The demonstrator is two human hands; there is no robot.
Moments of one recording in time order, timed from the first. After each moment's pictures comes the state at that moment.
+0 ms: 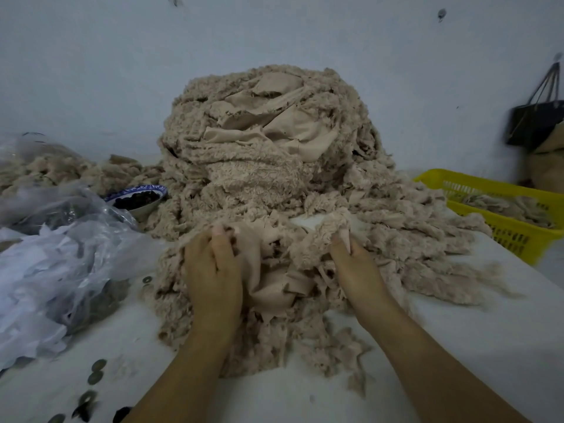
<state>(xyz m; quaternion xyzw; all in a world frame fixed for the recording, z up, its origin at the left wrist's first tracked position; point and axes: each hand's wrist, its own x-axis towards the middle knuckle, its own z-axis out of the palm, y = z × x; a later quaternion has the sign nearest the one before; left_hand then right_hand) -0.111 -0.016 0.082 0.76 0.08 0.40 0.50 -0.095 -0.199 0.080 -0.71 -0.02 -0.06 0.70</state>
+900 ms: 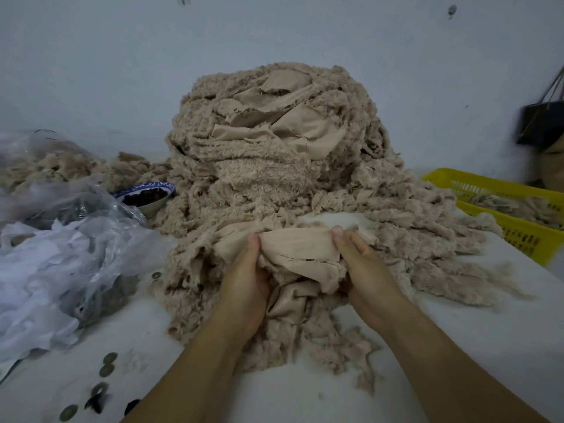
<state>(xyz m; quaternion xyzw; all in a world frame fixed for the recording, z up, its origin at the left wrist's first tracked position) -0.102 -0.027 0.069 0.49 0.06 0.02 0.87 -0.091 -0.195 0.075 -0.59 -0.05 0.03 0.81</state>
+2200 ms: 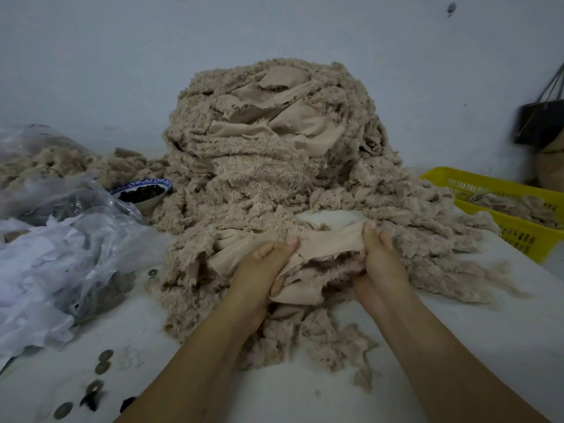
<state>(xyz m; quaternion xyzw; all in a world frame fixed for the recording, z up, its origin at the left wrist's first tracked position) -0.107 -0.036 0.077 0.63 0.00 -0.02 0.78 -0.070 -0.205 0.072 -0.41 0.10 -0.04 0.91</state>
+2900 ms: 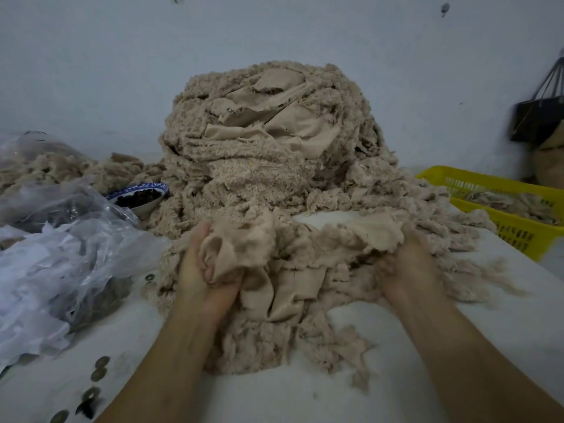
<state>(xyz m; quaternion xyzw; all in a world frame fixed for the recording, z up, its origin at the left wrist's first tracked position) -0.101 0.004 0.090 0.28 0.04 0.00 0.96 -0.070 -0.235 0.082 -0.39 0.13 -0.10 0.90</state>
